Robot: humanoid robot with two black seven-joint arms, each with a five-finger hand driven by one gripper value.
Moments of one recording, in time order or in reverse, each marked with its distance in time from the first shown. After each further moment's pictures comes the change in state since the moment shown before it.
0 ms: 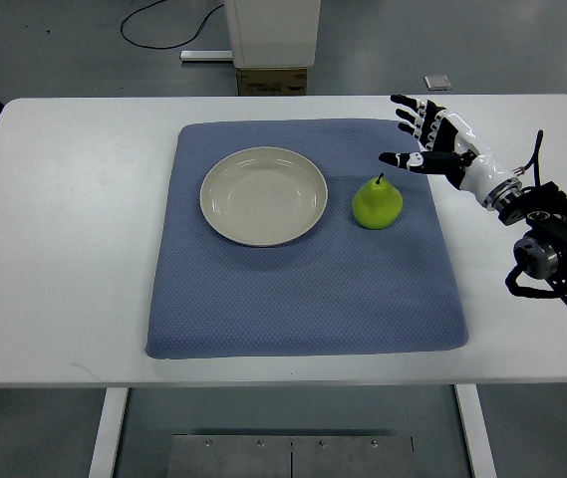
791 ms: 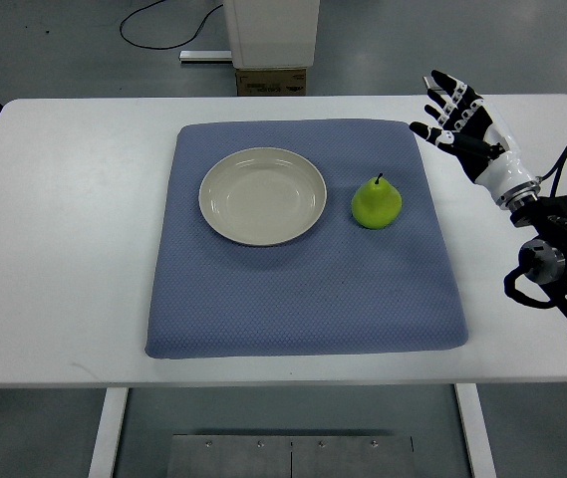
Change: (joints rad) left arm 0.000 0.000 0.000 0.000 0.000 0.000 0.000; right arm -0.099 -0.030 0.247 0.130 0.090 -0.014 0.000
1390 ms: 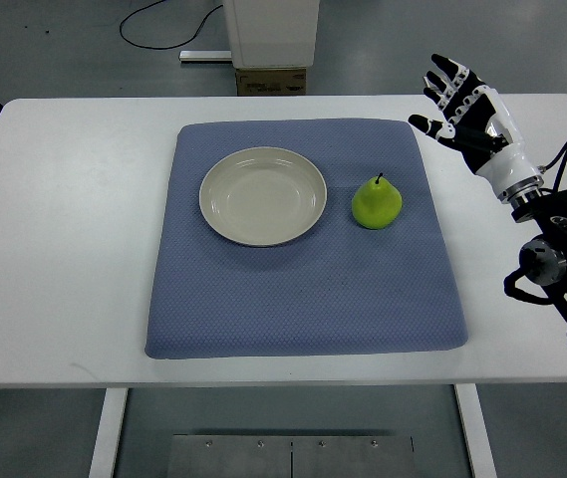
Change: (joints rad) left arm 0.000 0.000 0.000 0.000 0.000 0.000 0.000; right arm -0.091 0.007 0.235 0.123 -0.305 -0.004 0.000
